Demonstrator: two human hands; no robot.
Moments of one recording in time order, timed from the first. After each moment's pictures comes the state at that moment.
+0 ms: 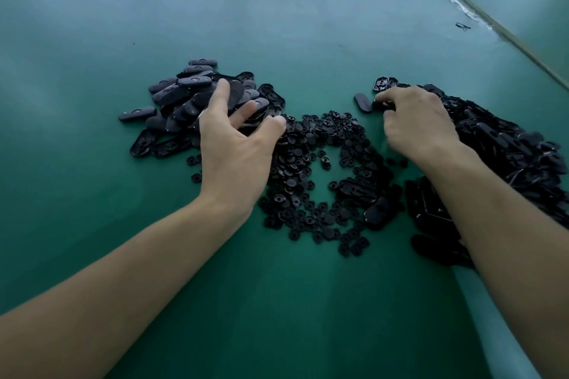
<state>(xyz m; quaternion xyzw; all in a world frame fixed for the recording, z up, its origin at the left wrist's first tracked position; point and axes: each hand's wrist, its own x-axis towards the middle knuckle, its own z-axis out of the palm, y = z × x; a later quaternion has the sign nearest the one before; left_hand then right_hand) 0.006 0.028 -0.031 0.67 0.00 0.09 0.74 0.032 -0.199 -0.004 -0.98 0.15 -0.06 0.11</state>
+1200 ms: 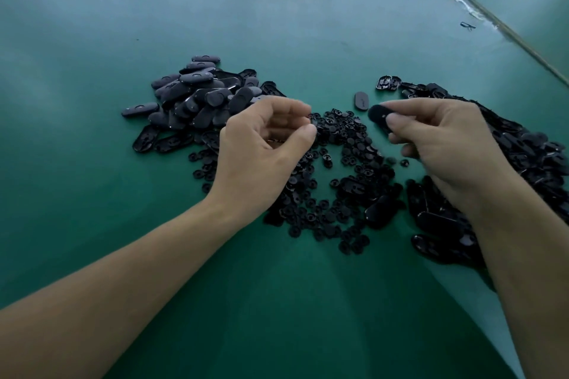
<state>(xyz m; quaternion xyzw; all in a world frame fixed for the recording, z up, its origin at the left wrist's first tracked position) -0.006 0.025 -0.031 0.70 -0.15 0.08 0.69 -0.026 -0.190 0.011 -0.82 0.12 -0.10 0.56</state>
